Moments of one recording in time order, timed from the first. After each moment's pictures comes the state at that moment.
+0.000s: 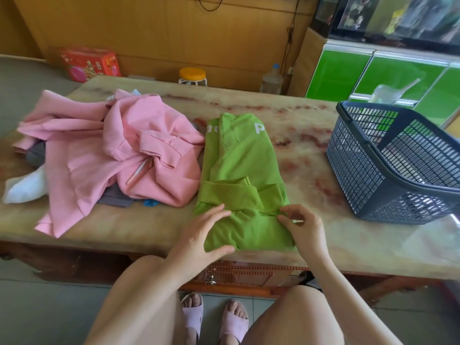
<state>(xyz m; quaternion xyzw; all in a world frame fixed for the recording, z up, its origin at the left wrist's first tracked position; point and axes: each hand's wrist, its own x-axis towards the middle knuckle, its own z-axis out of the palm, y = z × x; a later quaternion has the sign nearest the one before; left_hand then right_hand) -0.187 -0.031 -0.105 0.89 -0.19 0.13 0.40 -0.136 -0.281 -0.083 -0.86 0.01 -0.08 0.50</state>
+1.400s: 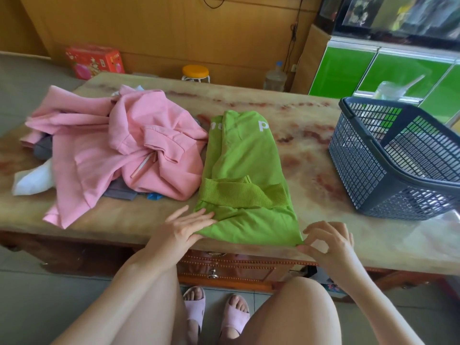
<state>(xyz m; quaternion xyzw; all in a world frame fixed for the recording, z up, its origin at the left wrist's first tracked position) -0.187 0.011 -0.115 0.92 -0.25 0.19 0.24 -0.174 -0.337 -0.091 -0.95 -0.12 -0.11 0.27</state>
